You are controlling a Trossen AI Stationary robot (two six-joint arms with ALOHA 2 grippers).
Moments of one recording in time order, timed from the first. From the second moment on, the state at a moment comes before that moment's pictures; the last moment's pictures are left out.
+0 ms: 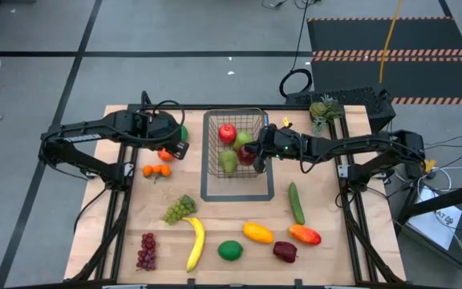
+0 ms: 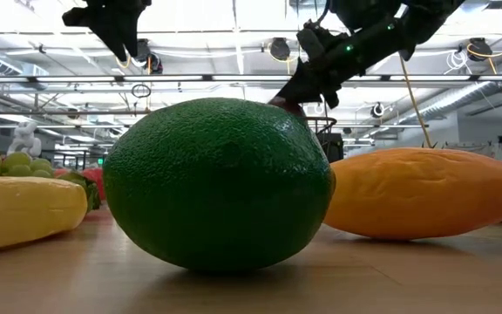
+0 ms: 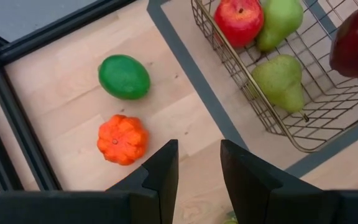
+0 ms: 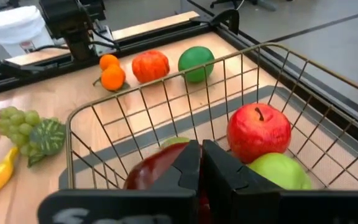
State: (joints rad) left arm 0.09 1.28 1.43 -1.37 -0.35 -0.92; right arm -0.16 1.41 0.76 0.22 0.15 0.20
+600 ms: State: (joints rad) left arm 0.09 1.28 1.43 -1.37 -0.34 -0.89; right arm -0.16 1.41 0.76 0.22 0.15 0.30
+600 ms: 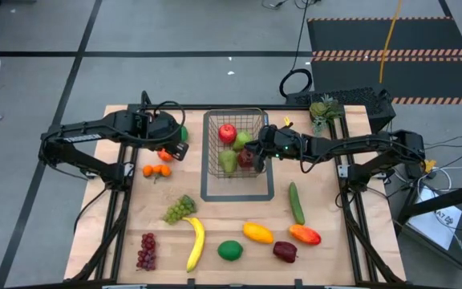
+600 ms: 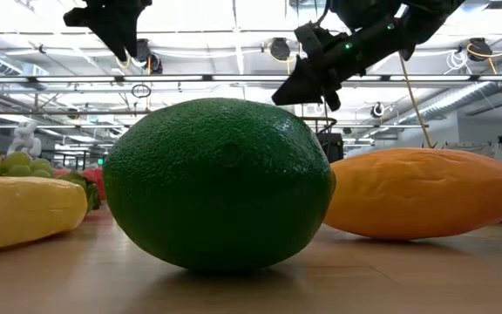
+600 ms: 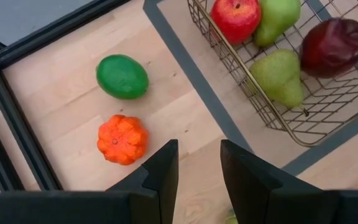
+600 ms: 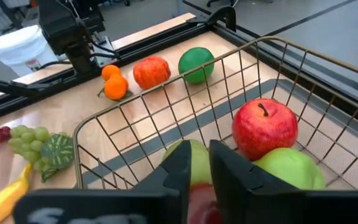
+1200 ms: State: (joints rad) left arm 0.07 1.28 1.43 -1.44 -0.30 -0.71; right arm 0.00 1.15 0.76 0.25 0.17 0.65
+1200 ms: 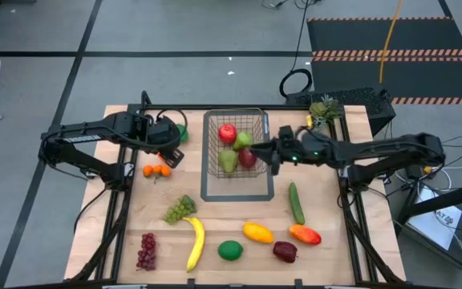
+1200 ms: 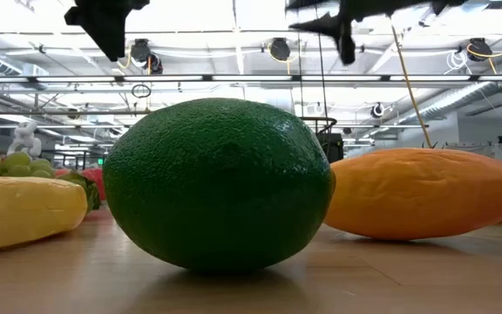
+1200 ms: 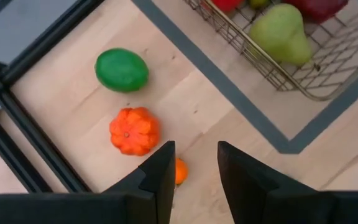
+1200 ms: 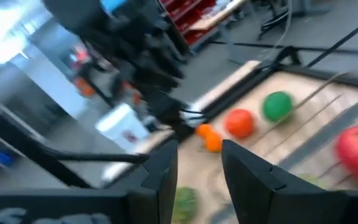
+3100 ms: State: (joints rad) left arm -0.23 1.36 1.44 -0.79 -0.27 -1.11; right arm 1.08 1.15 0.72 -0.14 0.28 1.56
